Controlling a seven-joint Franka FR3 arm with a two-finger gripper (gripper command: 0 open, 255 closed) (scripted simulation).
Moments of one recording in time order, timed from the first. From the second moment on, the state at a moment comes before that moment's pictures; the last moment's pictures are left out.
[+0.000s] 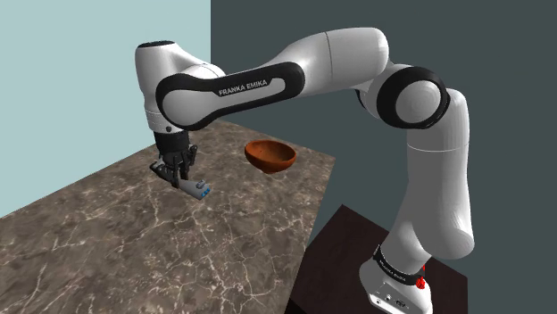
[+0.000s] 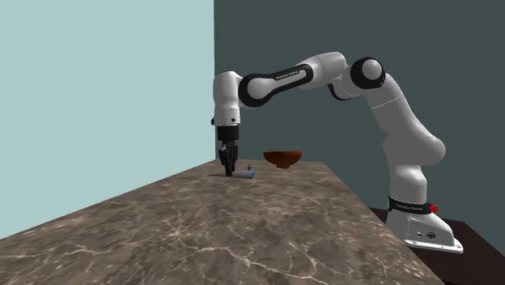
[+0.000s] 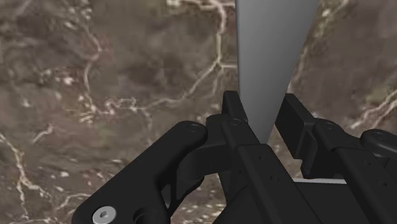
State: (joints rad) arm 0.30 0.45 0.29 -1.50 -0.15 1.88 0.38
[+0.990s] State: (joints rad) arm 0.31 0.44 0.29 -1.43 -0.15 1.79 0.38
